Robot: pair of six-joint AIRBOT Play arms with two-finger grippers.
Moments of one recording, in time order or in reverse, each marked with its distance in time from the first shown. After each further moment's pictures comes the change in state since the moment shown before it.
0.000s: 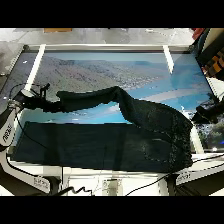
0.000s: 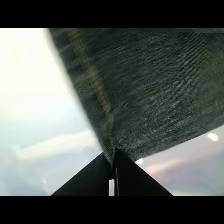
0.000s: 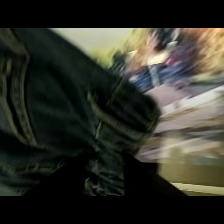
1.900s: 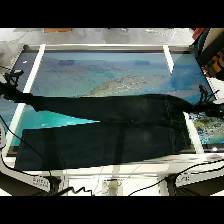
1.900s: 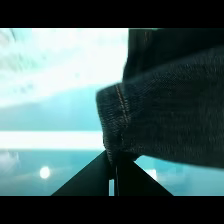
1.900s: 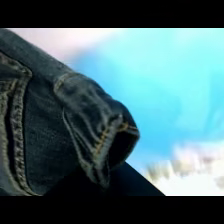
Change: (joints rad) left arm 0.101 0.011 0.336 0.570 -0.116 -0.105; right arm 0.181 0.087 -0.229 0.378 -0.694 -0.304
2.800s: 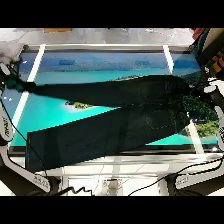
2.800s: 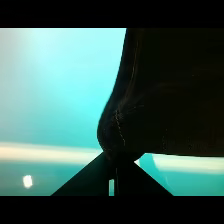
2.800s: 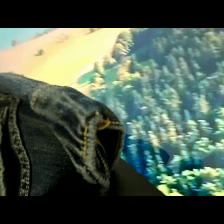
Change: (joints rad) left arm -0.034 -0.146 0.227 -0.004 -0.119 -0.113; right arm 0.157 -0.008 0.117 -0.072 -0.363 0.219
